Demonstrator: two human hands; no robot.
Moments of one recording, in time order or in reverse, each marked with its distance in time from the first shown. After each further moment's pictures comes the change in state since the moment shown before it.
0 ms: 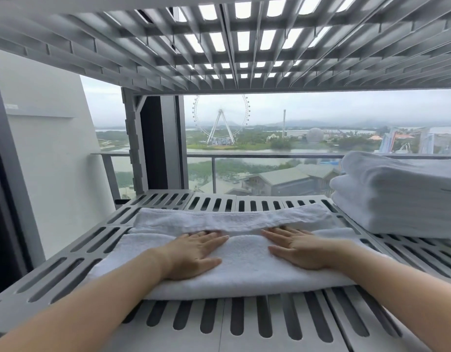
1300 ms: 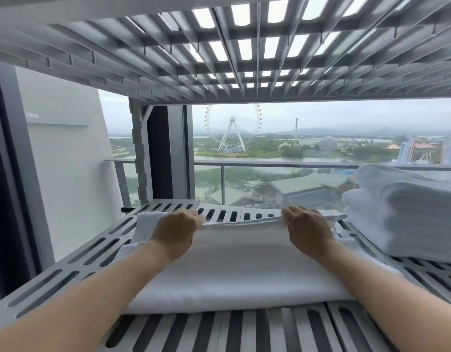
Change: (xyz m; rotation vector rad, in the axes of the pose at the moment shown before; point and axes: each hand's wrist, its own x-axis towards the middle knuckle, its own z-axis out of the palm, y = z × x) left_hand 0.018 -0.023 -0.033 0.186 0.675 -0.279; right_hand 0.041 0.015 -0.029 -0.297 0.935 0.067
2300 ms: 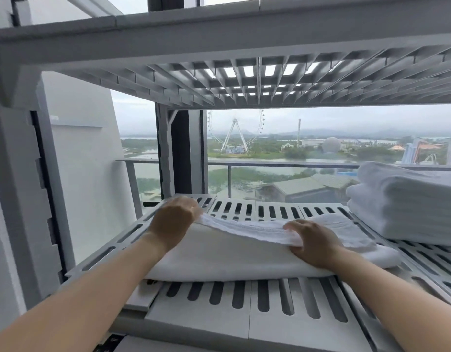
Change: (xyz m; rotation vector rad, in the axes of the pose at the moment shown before) left_hand -0.068 -0.032 -0.062 0.085 0.087 0.053; right_hand -0.051 -0.044 -0.035 0.232 -0.415 0.100
